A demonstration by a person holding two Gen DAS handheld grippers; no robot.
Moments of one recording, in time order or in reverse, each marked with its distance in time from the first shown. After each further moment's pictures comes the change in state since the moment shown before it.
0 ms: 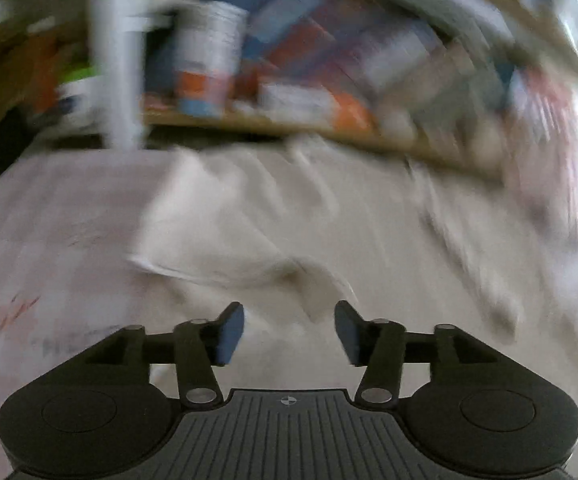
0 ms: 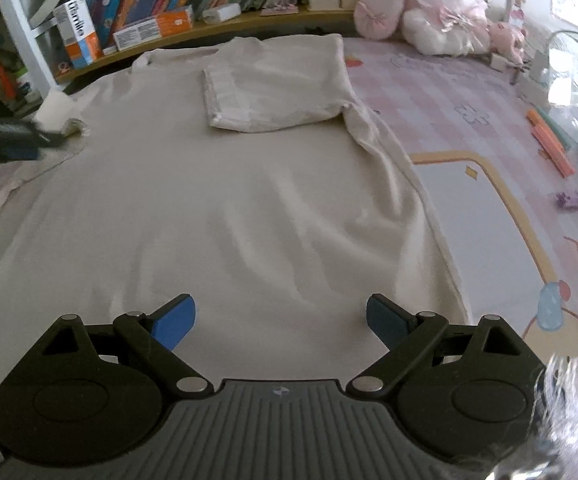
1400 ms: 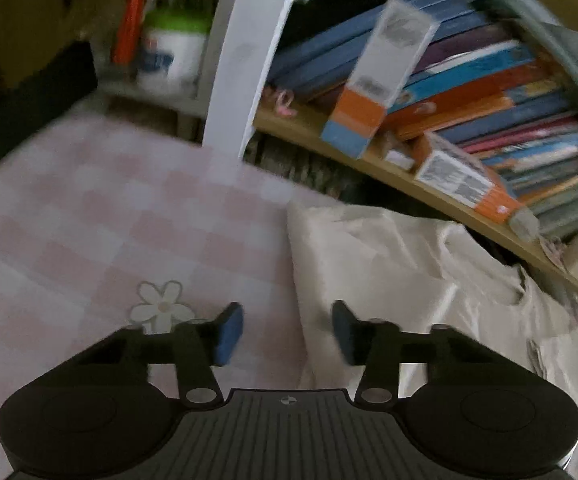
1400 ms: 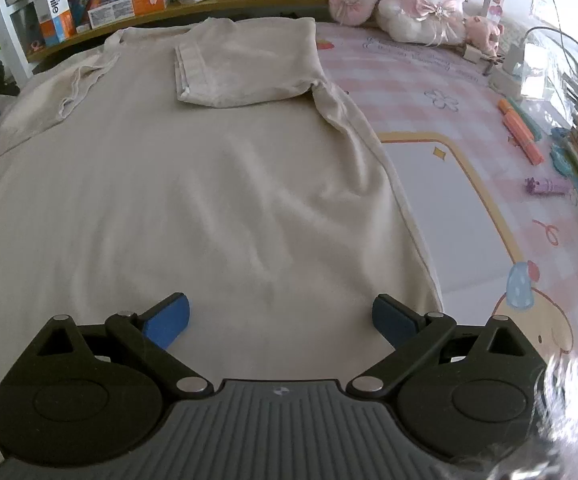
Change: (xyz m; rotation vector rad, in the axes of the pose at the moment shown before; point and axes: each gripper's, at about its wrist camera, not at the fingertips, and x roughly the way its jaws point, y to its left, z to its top) left arm 0.092 0.087 0.052 -0.252 0.046 0.014; right arm 0.002 0.001 -0.010 -0.022 0.045 -0.118
